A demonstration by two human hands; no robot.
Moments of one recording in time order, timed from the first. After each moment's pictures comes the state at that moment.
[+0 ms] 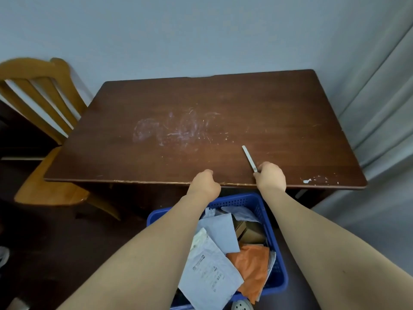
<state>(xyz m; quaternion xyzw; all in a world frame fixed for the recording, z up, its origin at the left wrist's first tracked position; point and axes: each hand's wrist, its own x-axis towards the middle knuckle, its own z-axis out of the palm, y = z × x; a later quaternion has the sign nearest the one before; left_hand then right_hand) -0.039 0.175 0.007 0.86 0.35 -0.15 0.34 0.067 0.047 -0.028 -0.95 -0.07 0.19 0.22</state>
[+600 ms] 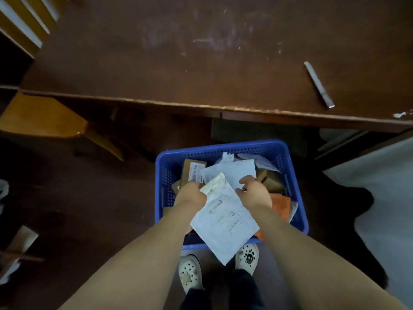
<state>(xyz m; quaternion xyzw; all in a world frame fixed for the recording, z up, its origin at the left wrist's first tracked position) -0.206 0.221 -0.176 0.77 0.46 -0.26 0.37 -0.112 0.083 -0.208 -0.90 -0.12 0.36 0.21</state>
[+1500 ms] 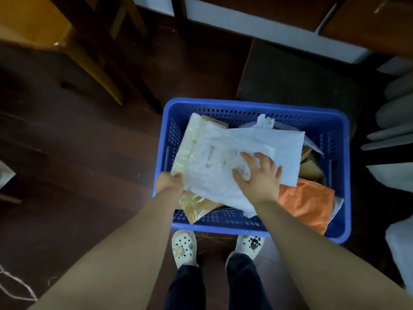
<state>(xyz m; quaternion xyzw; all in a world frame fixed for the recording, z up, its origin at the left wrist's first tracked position) -0.293 0.280 -0.368 0.49 0.73 -0.10 0.46 -0.160 0.129 -0.361 -0.92 -0.28 0.26 0.12</state>
